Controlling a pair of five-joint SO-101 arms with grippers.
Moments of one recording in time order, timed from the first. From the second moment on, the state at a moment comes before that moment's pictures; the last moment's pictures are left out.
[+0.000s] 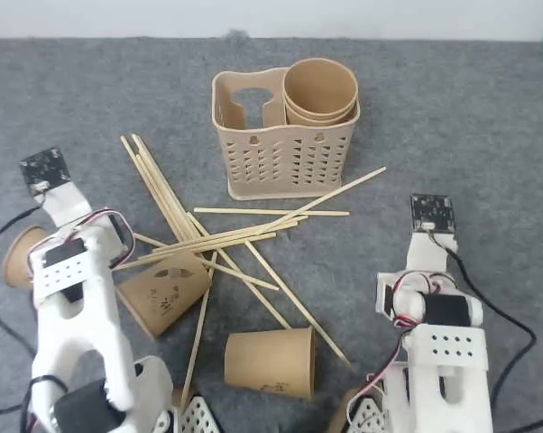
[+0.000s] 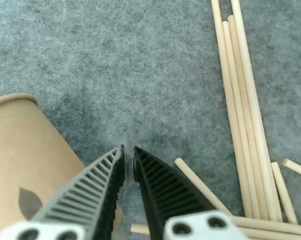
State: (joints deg) left arm -30.6 -23.9 58.5 35.6 7.3; right arm -0.4 -60.8 75.4 61.9 -0.3
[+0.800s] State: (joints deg) left arm -55.9 -27.9 25.7 66.2 -1.7; right arm 1.1 -60.8 82.7 55.8 3.6
